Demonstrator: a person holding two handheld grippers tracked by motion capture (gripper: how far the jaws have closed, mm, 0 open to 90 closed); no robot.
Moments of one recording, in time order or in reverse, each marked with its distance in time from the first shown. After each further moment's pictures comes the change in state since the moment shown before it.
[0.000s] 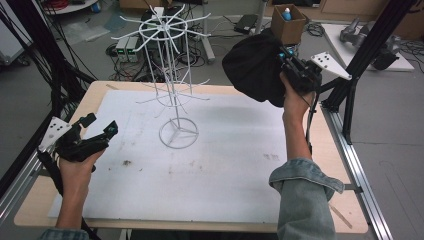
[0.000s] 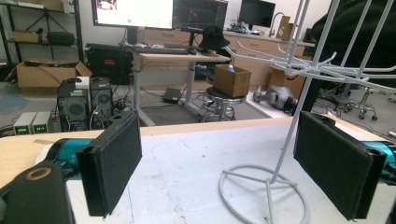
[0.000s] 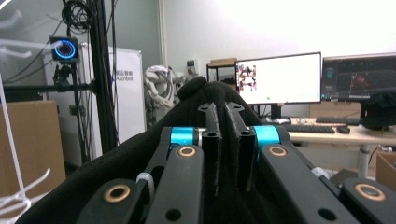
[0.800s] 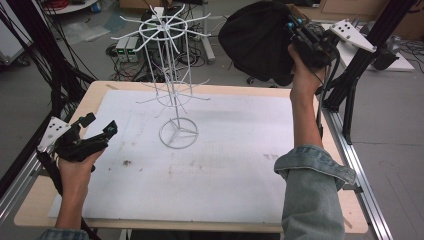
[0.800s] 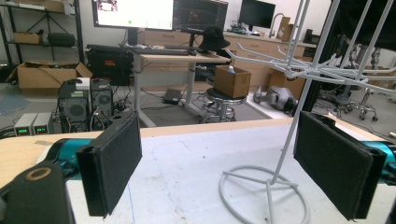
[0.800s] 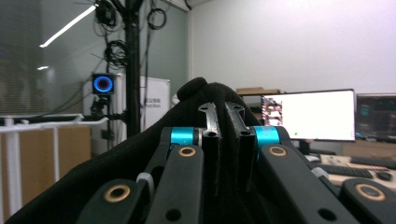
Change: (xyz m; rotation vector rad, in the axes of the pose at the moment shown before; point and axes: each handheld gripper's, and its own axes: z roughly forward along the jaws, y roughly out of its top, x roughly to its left) left arm 0.000 0.000 0.000 -0.004 0.001 -0.001; right arm 0.006 0.073 0.011 -0.107 0.129 -0.001
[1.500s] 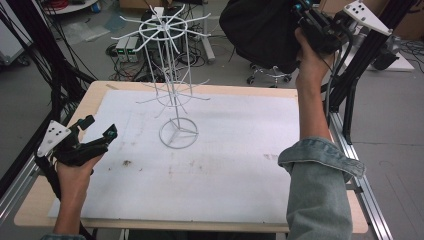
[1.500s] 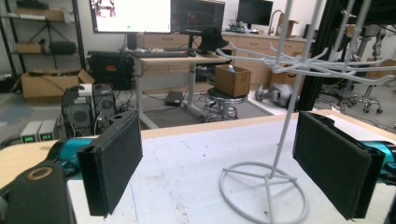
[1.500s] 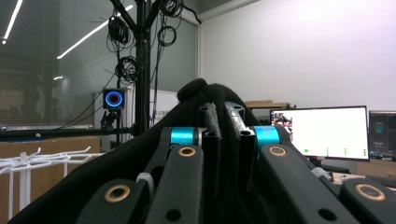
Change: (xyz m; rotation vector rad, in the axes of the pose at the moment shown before) left arm -0.010 0.001 -0.013 -0.004 -0.003 0.065; right arm -0.003 0.032 0.008 -0.037 0.041 0.023
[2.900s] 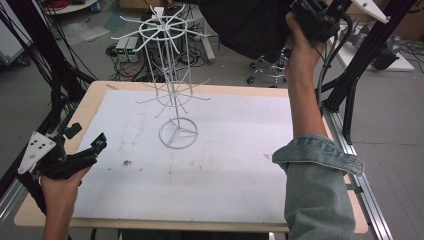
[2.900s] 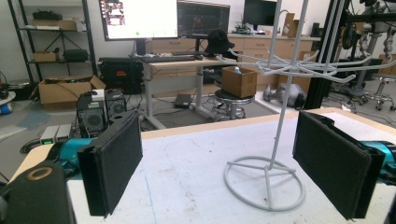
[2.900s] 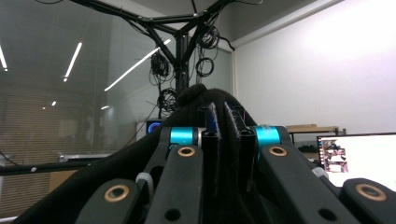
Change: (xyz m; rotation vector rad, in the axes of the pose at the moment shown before) left arm -0.005 0.007 -0.035 -0.007 0.032 0.027; right arm 0.026 0.021 0.023 -0.130 0.172 0.050
